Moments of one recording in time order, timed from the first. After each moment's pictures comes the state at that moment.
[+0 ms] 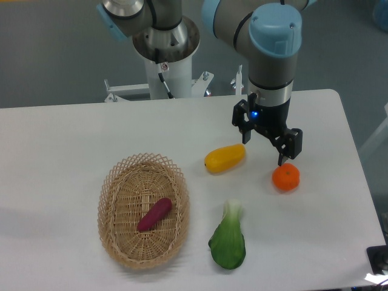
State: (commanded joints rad) arm 2.57 -1.79 -1.52 -1.18 1.53 1.35
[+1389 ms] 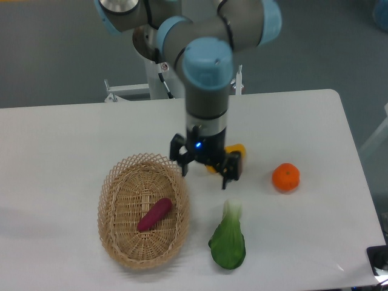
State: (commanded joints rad) arm 2.30 -1.88 -1.62 -0.98 1.47 0.73
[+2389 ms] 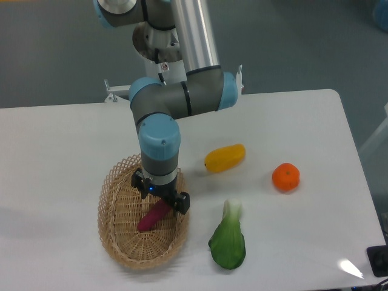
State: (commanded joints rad) arm 2.22 -2.03 -1.74 -0.87 1.48 0.77
